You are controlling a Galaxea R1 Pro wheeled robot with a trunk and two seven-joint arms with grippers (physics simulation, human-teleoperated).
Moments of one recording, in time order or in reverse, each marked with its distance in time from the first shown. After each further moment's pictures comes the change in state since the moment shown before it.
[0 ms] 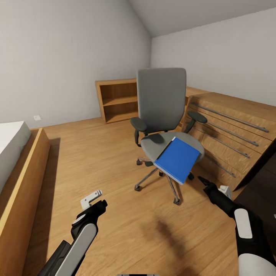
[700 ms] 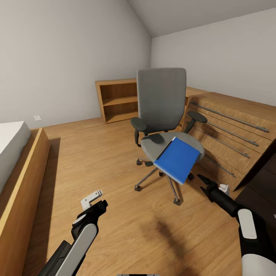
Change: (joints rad) left arm 0.000 -0.001 -0.004 0.000 0.000 0.000 0.001; right arm 0.001 -0.028 0.001 0.013 -0.050 0.090 0.126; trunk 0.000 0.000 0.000
